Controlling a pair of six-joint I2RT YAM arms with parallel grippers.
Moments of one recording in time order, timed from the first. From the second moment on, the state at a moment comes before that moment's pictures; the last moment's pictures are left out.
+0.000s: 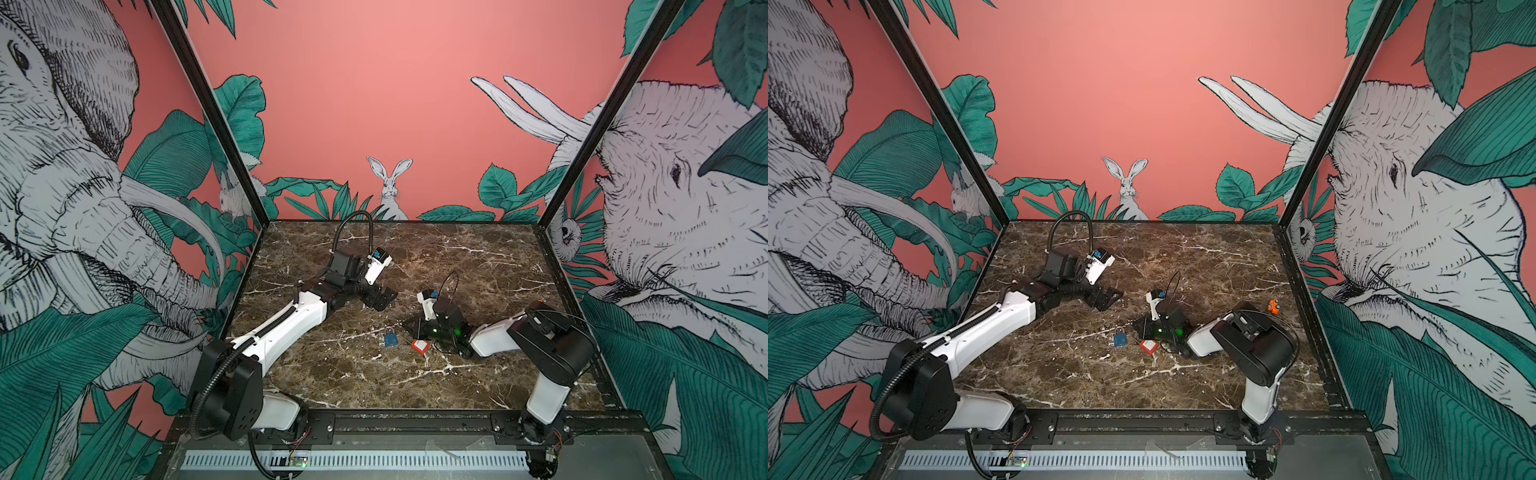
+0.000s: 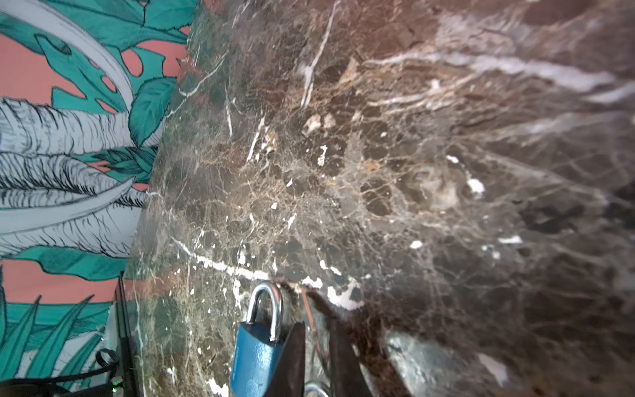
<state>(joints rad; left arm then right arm) -0.51 1.38 0.98 -0.30 0.34 0.12 0.76 1.79 0.60 0.62 -0.29 0.75</state>
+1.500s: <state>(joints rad) -0.52 0.98 0.42 0.23 -0.77 0.02 0.60 0.75 0.42 -0.23 0.31 0.13</state>
